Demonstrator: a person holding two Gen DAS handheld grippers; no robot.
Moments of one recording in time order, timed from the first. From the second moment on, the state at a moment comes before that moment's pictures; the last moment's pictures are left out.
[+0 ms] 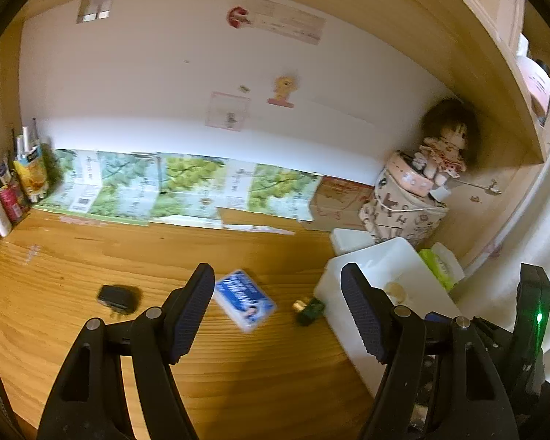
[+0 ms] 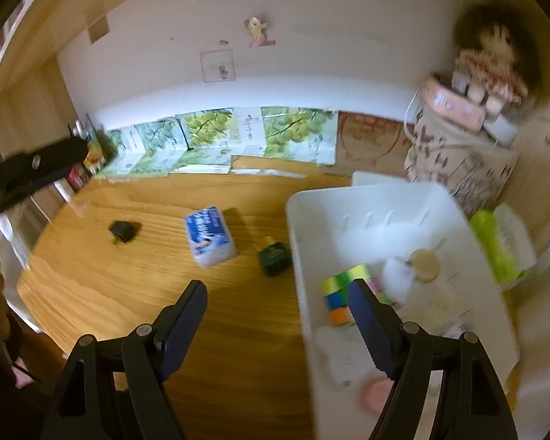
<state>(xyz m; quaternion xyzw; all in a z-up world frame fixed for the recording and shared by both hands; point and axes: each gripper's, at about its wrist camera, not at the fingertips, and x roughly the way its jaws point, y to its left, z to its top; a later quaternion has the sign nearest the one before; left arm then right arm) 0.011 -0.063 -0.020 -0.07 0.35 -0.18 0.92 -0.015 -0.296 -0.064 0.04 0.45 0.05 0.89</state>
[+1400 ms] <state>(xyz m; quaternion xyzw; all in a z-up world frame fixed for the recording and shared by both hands) 0.069 0.063 -0.147 0.06 0.56 -0.10 0.82 0.031 -0.241 -0.116 0.37 0.52 -0.03 0.77</state>
